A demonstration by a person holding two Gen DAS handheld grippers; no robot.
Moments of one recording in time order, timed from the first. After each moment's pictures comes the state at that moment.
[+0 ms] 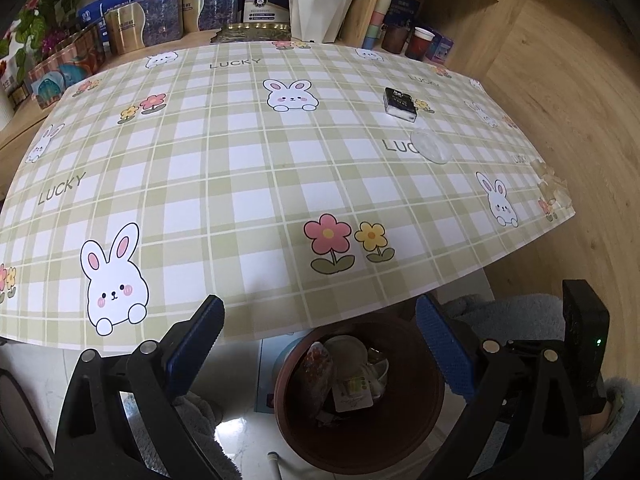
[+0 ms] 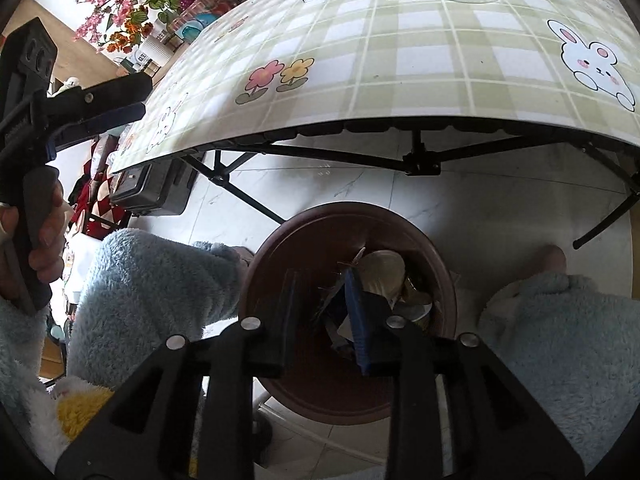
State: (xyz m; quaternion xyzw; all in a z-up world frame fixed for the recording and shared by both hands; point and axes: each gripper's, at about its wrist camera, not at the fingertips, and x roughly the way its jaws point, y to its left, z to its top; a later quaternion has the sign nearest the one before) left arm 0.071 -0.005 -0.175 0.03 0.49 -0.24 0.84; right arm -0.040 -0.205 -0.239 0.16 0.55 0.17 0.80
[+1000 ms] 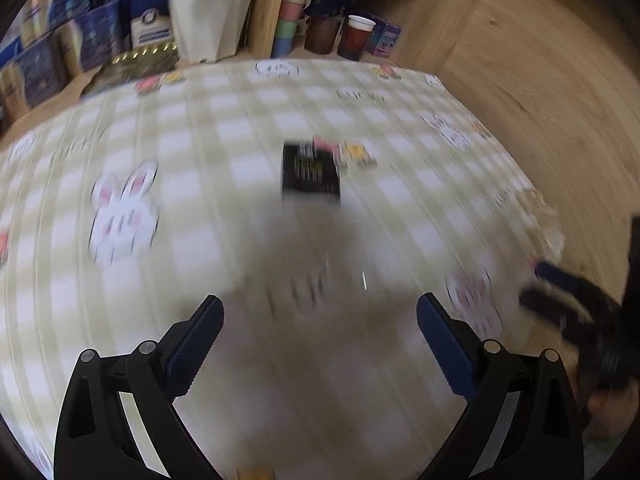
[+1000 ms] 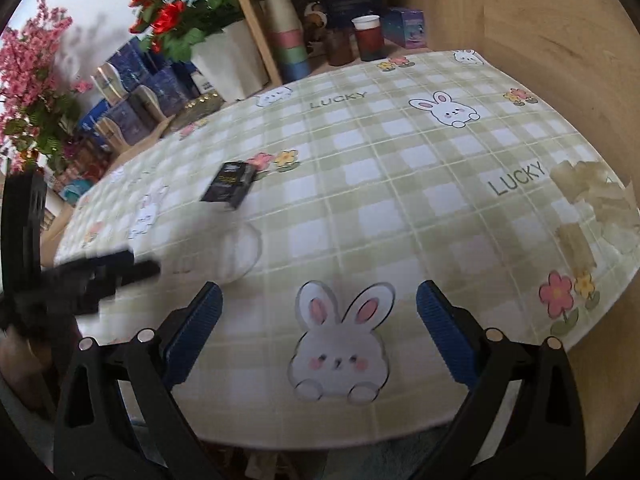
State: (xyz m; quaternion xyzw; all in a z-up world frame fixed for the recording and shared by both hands) left arm 0.222 -0.192 -0.186 0.06 0.48 -0.33 0.81; right arm 0.070 -0.384 -0.161 0.18 0.42 -0.09 0.88
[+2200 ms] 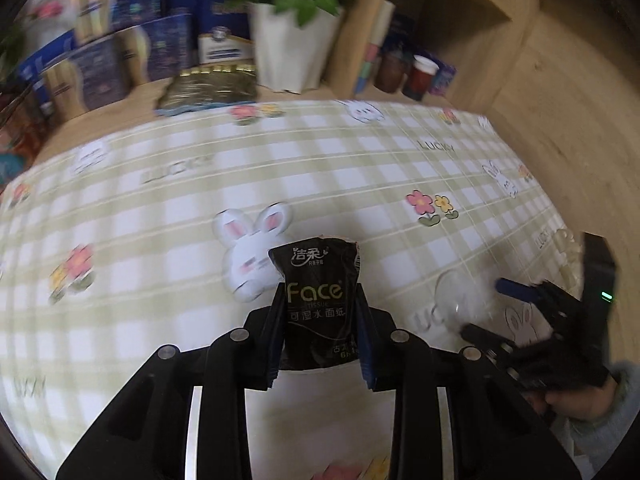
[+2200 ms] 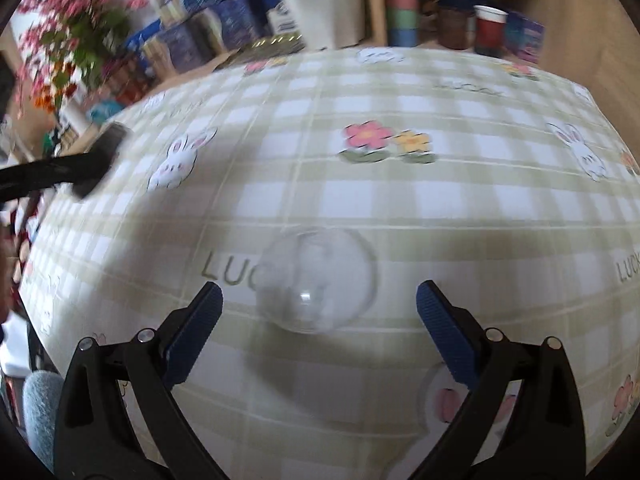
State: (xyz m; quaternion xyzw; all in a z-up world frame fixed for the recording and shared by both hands) left arm 0.260 -0.082 -0.145 0.04 0.46 -0.27 0.84; right arm 0.169 -0.304 -0.202 0.08 0.47 0.03 0.88
